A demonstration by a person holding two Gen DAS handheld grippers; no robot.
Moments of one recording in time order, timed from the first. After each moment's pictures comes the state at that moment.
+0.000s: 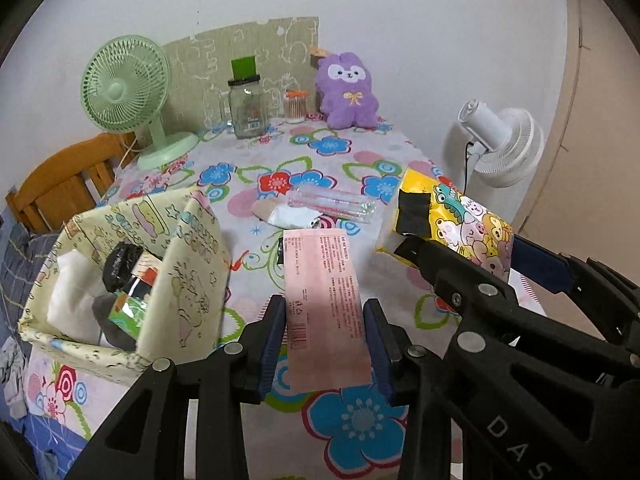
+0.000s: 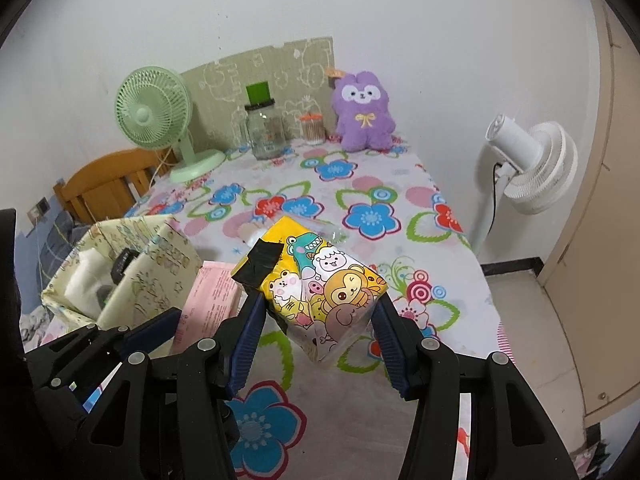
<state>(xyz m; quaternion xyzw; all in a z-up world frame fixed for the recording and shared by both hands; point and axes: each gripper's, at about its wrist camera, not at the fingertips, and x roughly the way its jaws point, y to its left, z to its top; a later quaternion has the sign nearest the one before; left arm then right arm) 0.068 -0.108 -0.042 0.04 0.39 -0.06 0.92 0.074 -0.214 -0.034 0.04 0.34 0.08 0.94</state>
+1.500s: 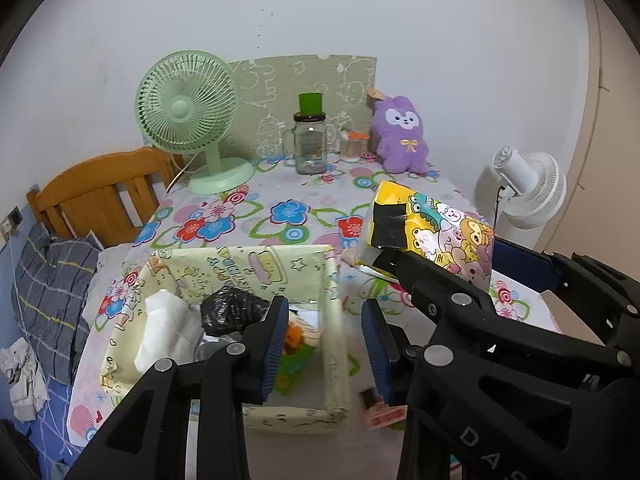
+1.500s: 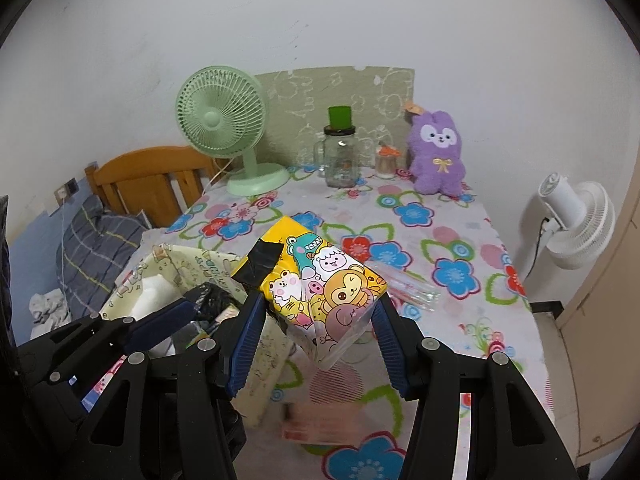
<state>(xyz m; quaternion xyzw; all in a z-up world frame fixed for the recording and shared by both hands) 0.081 -0.002 0.003 0.01 0.36 -0.03 0.93 0.094 -0.104 0.017 0.00 0.32 0.14 0.94</state>
